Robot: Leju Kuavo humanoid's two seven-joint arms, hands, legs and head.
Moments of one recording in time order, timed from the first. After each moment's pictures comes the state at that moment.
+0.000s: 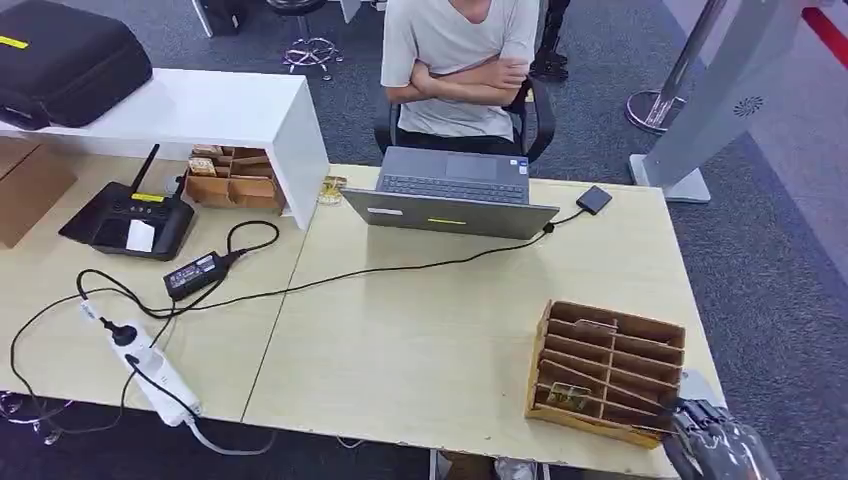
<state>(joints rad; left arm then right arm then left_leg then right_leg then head) -0.07 -0.12 1.00 -0.20 -1.01 -0.07 -0.16 0.35 -0.57 0.17 -1.53 1.00 -0.58 -0.17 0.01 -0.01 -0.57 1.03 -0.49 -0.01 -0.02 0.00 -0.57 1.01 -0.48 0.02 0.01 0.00</state>
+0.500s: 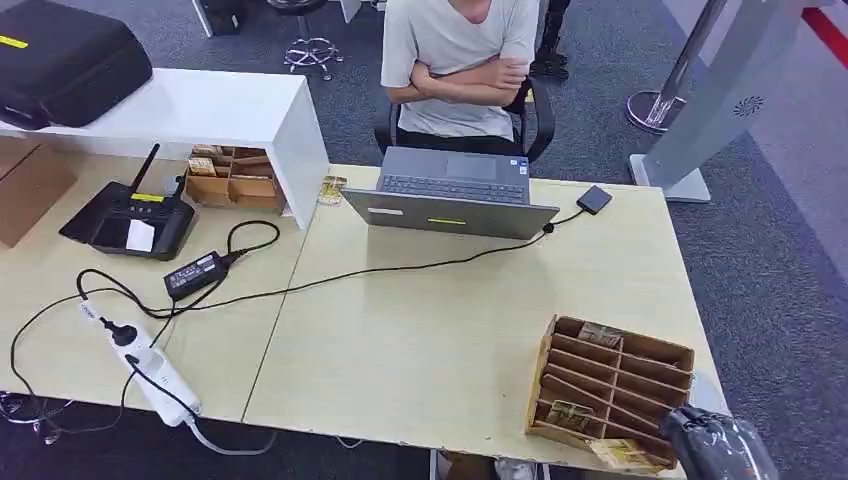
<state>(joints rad) -0.07 -0.12 1.00 -0.20 -1.02 -0.04 -0.18 0.34 -0.56 0.18 -1.53 1.00 -0.59 -0.18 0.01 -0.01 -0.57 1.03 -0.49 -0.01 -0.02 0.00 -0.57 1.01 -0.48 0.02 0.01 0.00</state>
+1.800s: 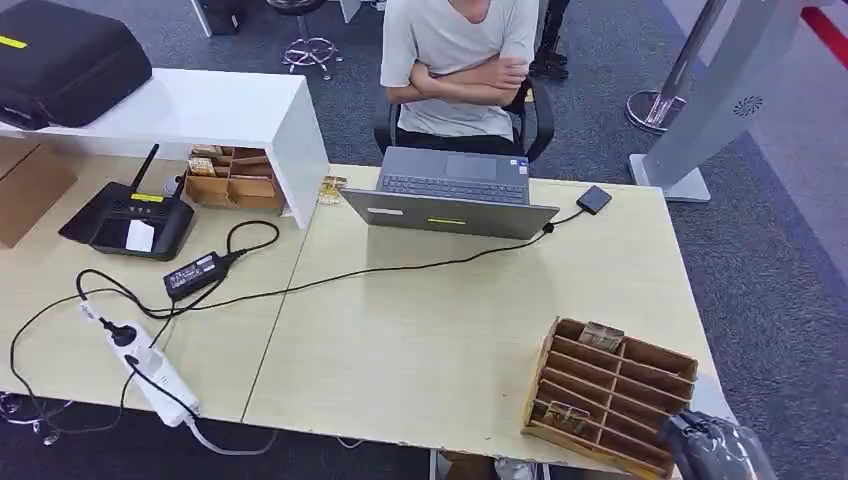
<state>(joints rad) -0.07 -0.10 1.04 -0.20 -1.00 0.02 -0.17 0.38 -0.56 0.18 -1.60 1.00 -0.61 -0.16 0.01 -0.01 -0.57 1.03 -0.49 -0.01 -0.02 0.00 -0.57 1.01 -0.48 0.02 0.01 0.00</state>
